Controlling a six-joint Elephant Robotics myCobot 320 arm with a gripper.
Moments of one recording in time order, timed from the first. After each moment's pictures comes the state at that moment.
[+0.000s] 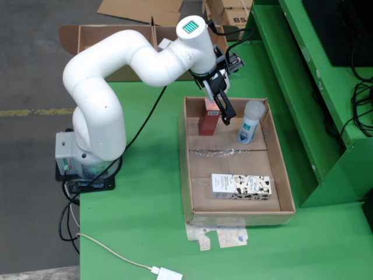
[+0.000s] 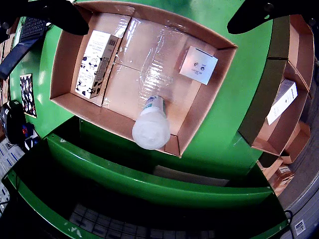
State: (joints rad) arm 0.44 0.04 -1.32 0.13 1.43 0.11
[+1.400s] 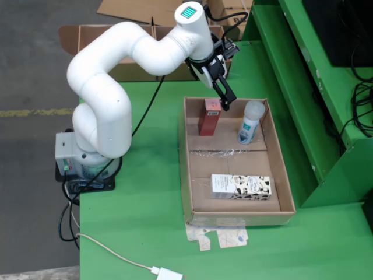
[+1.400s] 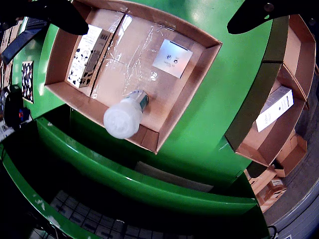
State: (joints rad) arm 0.60 -0.01 -1.21 0.04 1.38 0.15
